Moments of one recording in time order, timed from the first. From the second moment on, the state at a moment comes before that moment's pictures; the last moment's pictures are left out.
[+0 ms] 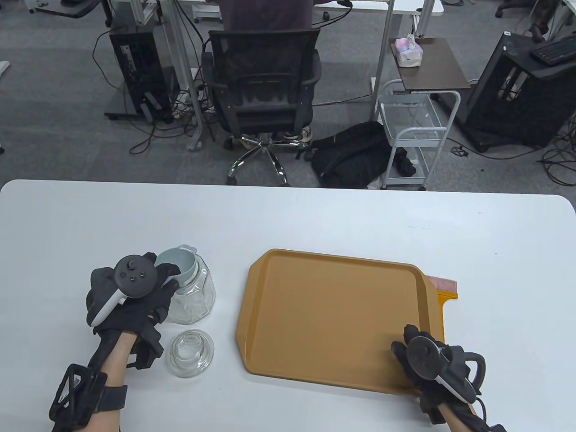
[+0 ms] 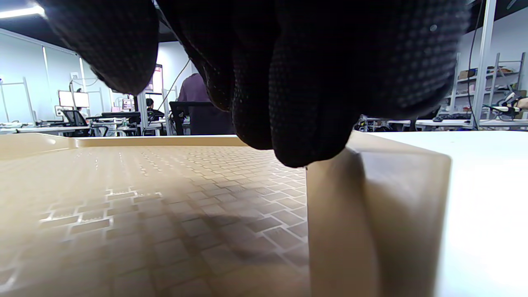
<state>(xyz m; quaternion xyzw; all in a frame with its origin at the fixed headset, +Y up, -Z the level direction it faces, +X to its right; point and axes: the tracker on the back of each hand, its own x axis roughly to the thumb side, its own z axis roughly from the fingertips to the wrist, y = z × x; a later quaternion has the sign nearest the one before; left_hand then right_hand) -0.304 -0.635 -0.353 -0.03 -0.02 0.16 0.99 0.236 -0.742 -0.262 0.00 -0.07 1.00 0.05</state>
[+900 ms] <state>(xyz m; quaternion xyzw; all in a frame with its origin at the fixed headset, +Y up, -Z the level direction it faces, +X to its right) -0.108 -0.703 -0.350 -0.10 -0.21 0.06 0.97 0.235 -0.744 -0.262 0.00 -0.07 1.00 0.05</state>
